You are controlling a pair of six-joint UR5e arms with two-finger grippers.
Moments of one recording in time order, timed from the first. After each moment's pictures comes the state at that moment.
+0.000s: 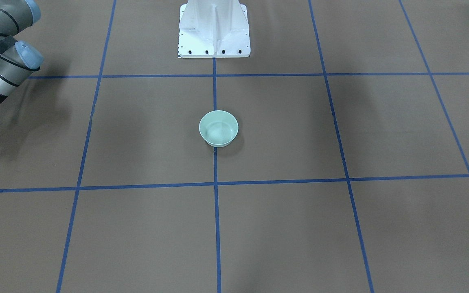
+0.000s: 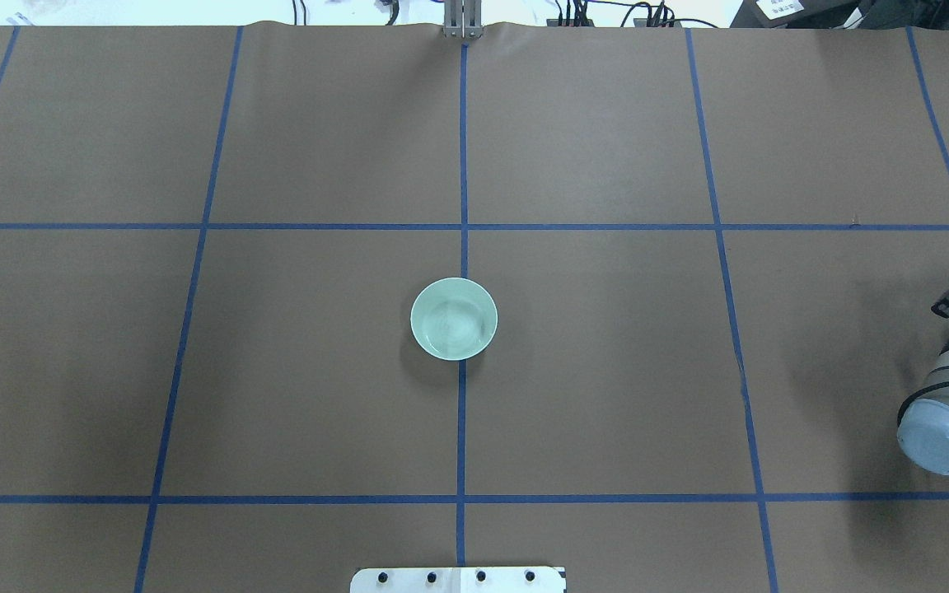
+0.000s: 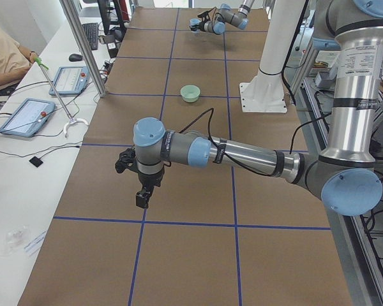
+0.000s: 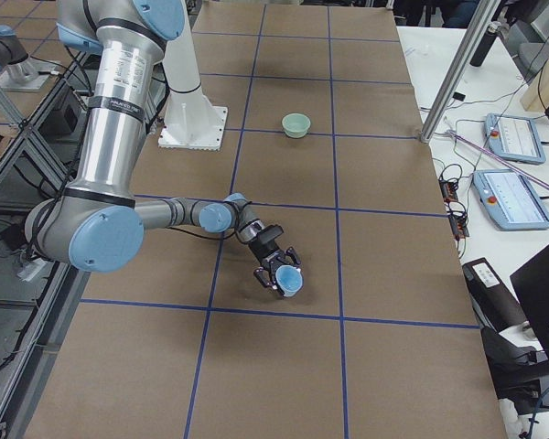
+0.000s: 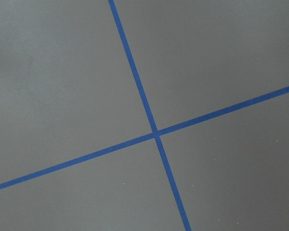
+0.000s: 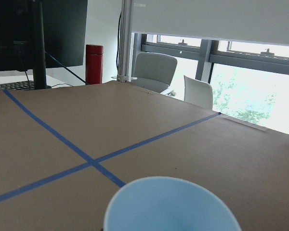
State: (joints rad) left arm -1.54 -1.60 -1.73 -1.55 -2.24 0.17; right arm 0.46 -1.85 1.77 -1.50 0.80 2.20
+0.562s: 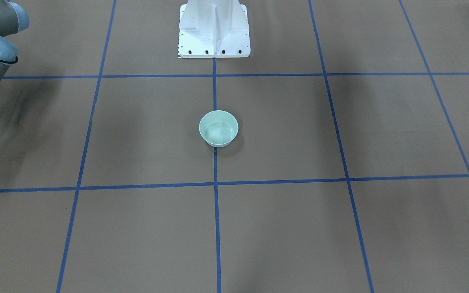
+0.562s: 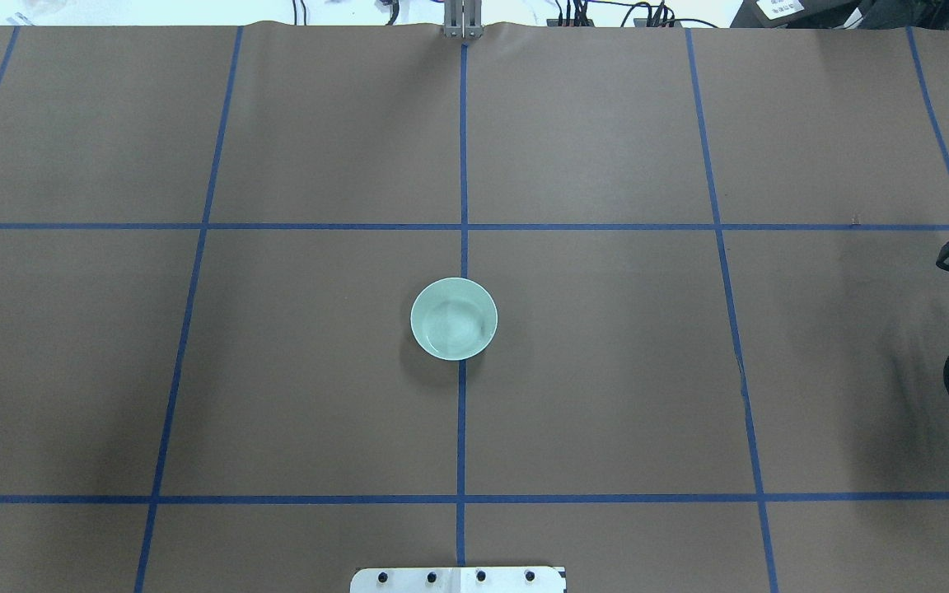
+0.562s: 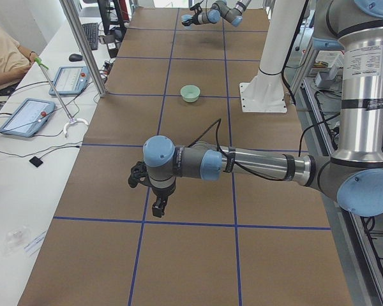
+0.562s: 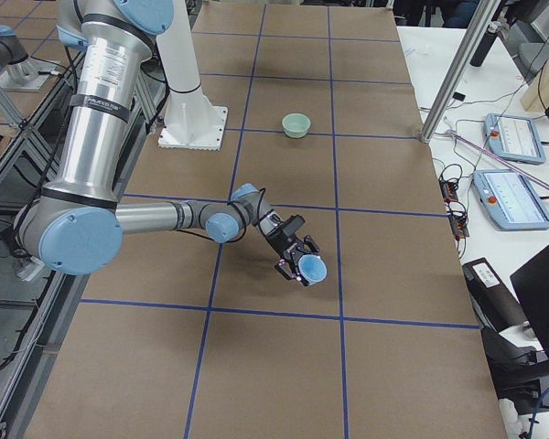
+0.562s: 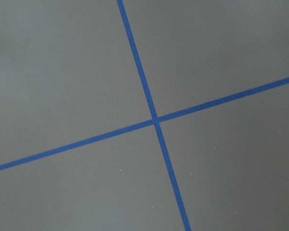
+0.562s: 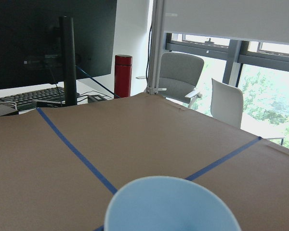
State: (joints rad) left arm -1.56 -1.51 -1.73 -1.55 -2.36 0.17; right arm 0.64 -1.85 1.76 -1.06 0.90 1.69
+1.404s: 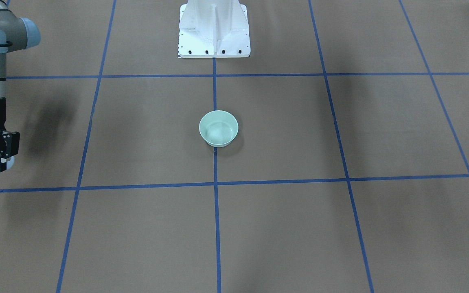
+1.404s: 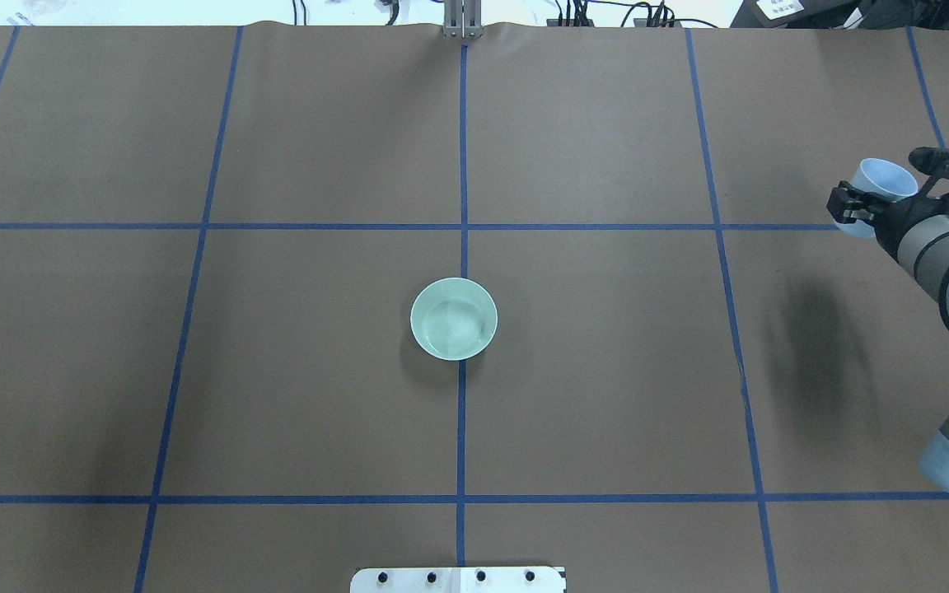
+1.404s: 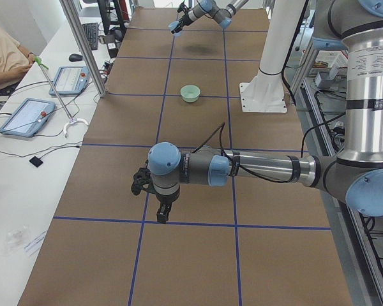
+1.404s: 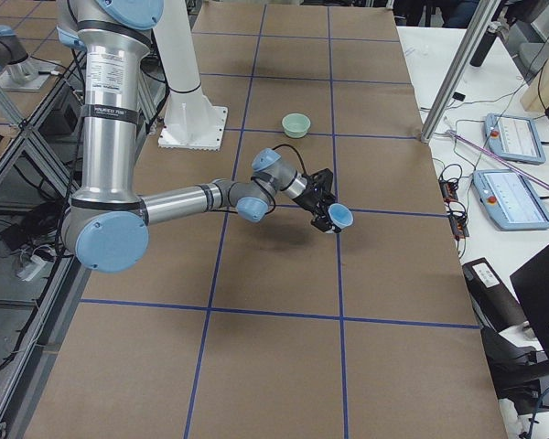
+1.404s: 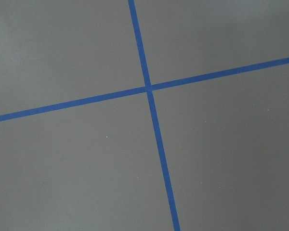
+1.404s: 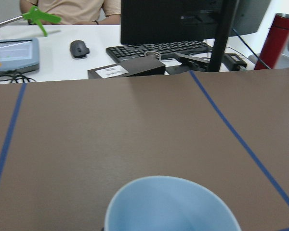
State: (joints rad) left arm -1.59 -1.50 -1.73 -1.56 -2.37 0.17; right arm 0.73 -1.65 1.77 -0.75 1.21 1.09
